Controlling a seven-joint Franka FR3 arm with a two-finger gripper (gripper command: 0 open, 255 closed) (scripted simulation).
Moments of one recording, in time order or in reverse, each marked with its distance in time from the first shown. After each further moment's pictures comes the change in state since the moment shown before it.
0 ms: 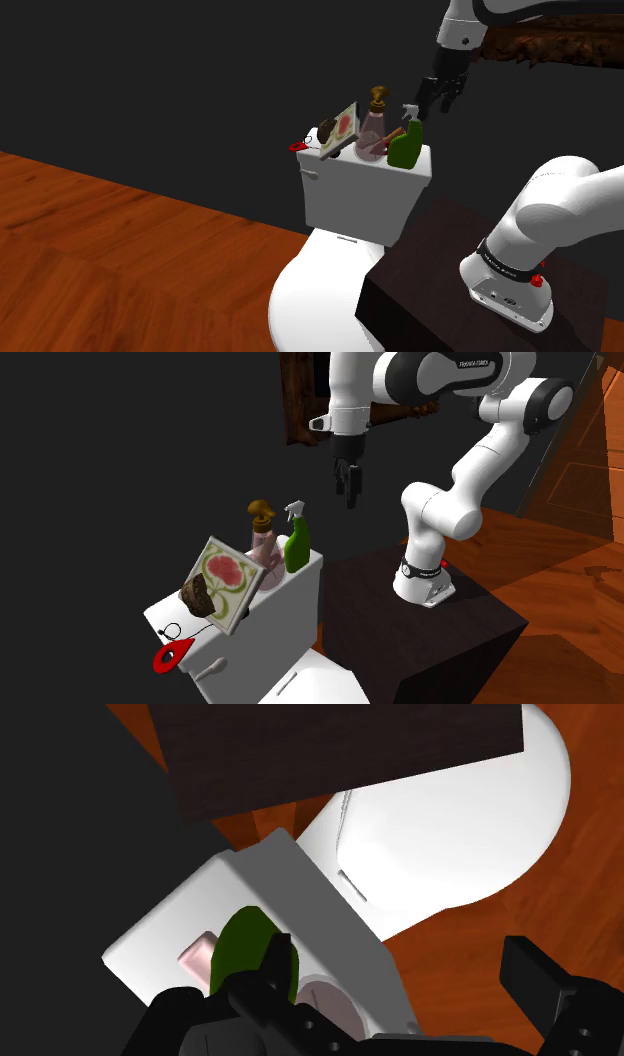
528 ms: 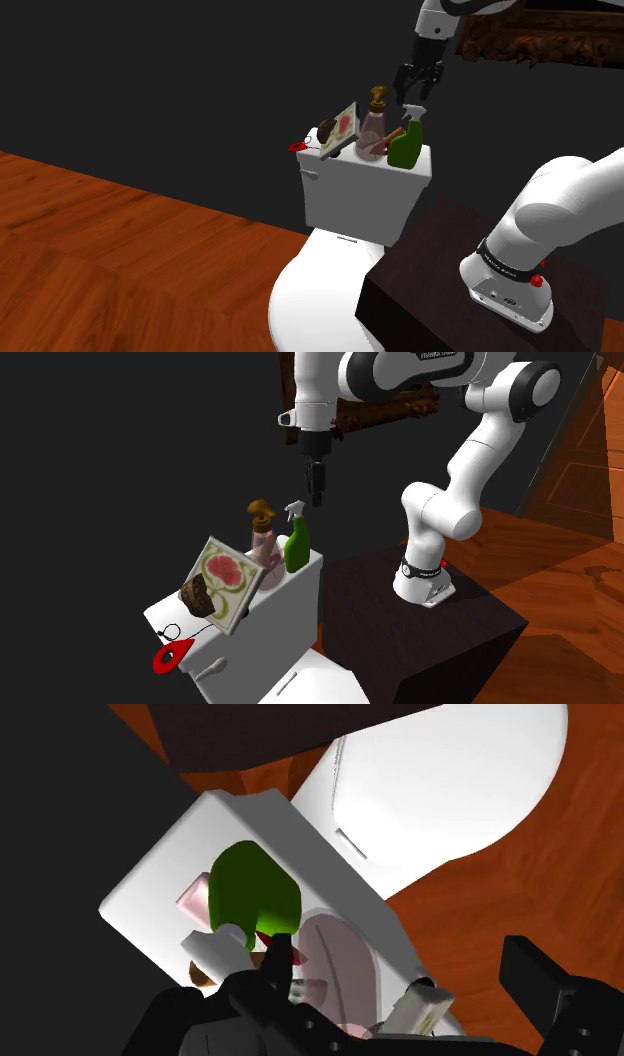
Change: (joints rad) arm -0.012 0.221 -0.031 0.156 0.012 0.101 0.014
